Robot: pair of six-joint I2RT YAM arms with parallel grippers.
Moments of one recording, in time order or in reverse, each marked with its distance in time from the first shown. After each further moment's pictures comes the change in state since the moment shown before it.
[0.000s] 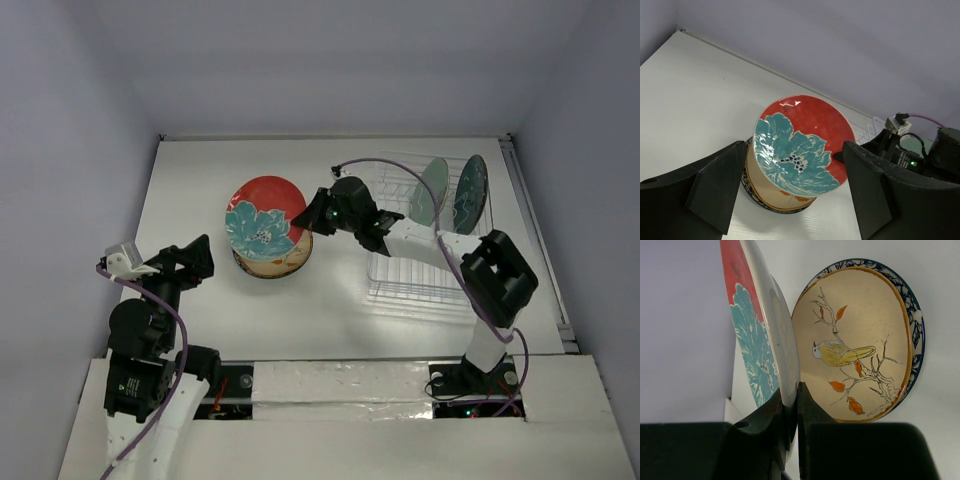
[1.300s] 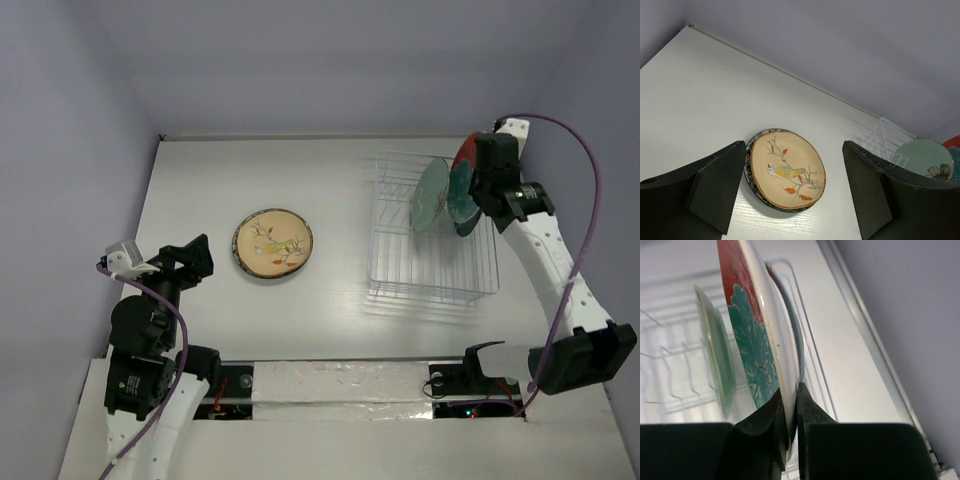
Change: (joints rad) left arm 0.000 0.013 0.002 -0.016 -0.027 -0.006; right arm -0.560 -0.486 0.111 -0.821 0.753 -0.702
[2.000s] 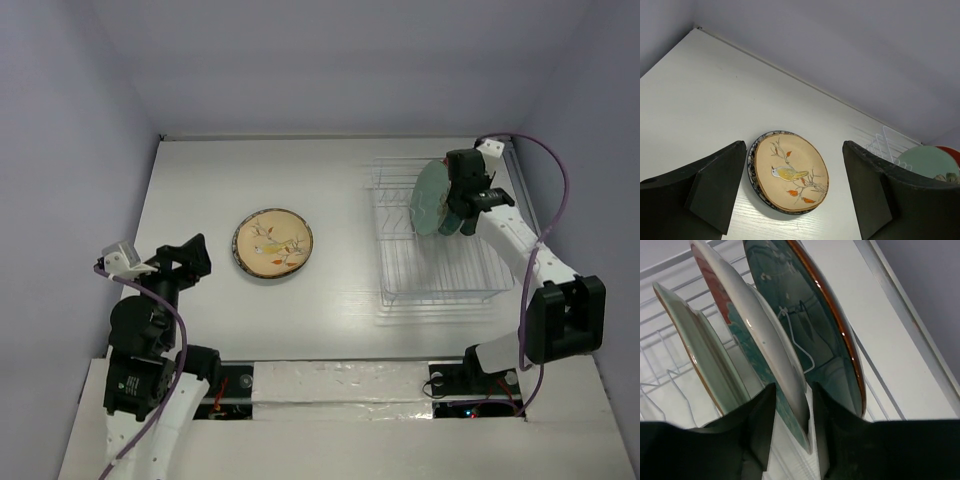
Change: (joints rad) left arm 0.000 0.000 0.009 -0.010 -0.034 -0.002; right arm 0.004 0.142 -0.180 0.239 0.037 0.152
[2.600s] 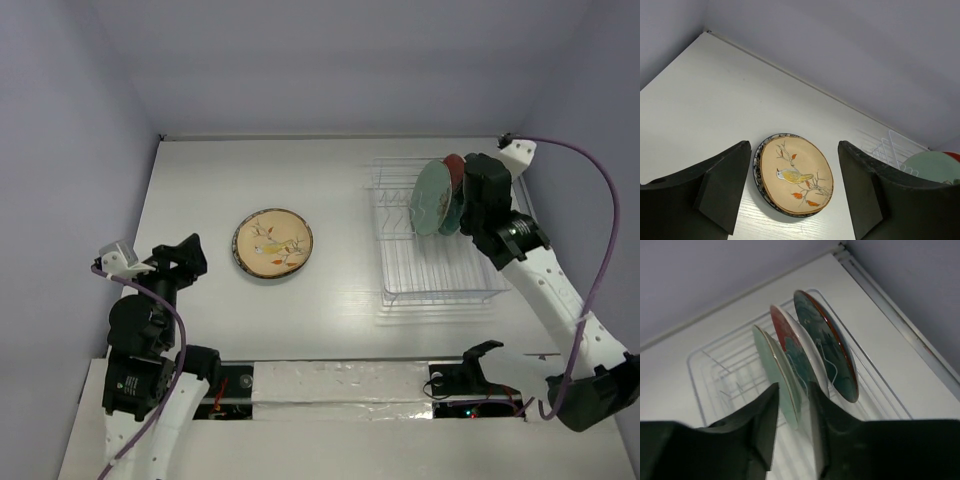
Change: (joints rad) left arm 0.002 0.011 0.014 -0.007 -0.029 0.011; right arm 0.202 -0.350 0.014 -0.013 0.100 0.086
